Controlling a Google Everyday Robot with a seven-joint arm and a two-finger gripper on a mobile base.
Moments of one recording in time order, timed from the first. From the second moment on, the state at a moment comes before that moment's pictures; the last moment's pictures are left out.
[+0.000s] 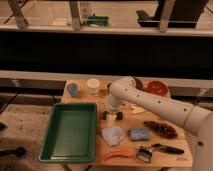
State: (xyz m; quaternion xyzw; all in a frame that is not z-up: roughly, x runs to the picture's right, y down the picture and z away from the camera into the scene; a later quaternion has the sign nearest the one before) arm 0.000 0.139 0.822 -0.31 -0.21 -0.09 0.92
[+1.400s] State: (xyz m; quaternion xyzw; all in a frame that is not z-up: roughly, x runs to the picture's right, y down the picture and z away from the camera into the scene) arm 0.052 0.133 0.872 -0.33 -0.20 -0.07 0.92
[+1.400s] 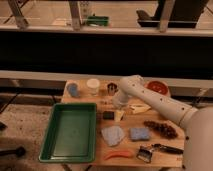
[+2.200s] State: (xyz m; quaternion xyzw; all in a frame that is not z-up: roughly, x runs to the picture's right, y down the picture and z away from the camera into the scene) arm 0.060 0.164 0.892 -0.35 -0.21 -0.06 0.91
